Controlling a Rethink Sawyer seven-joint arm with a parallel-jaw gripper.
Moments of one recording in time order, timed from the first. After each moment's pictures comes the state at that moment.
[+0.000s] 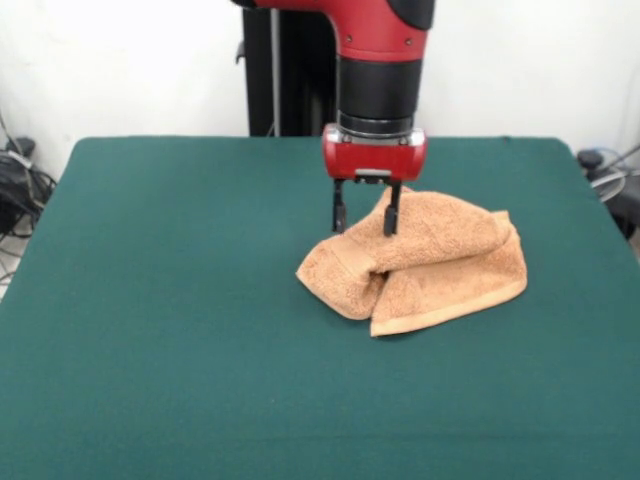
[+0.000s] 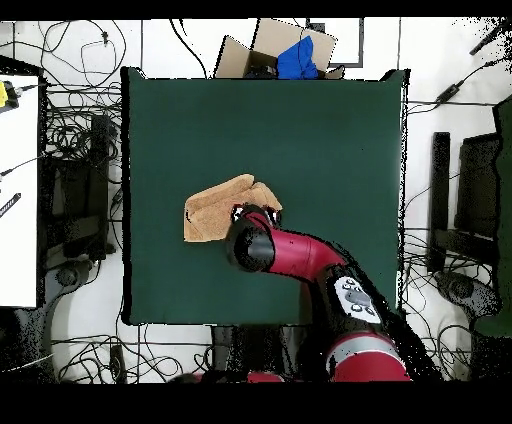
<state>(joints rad) -0.33 -0.61 0.08 1.93 -0.06 0.04 1.57</state>
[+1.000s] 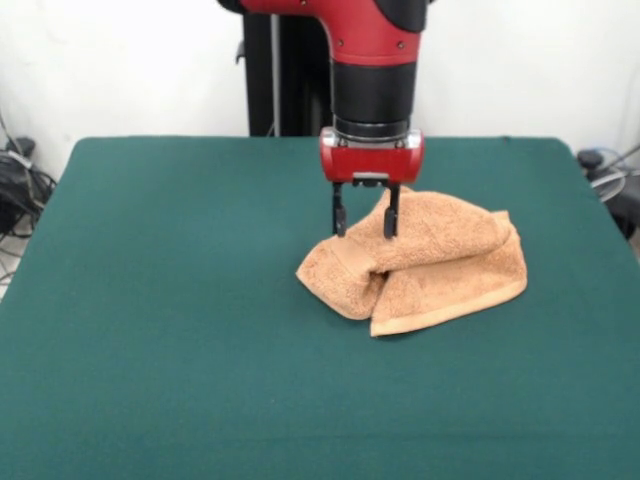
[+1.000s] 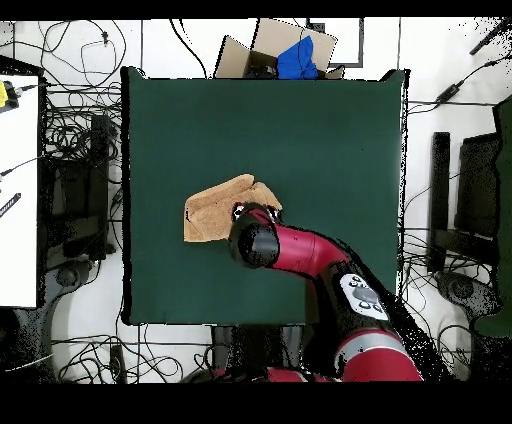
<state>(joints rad) -0.36 -0.60 0.12 1.92 -0.06 0.07 1.57</state>
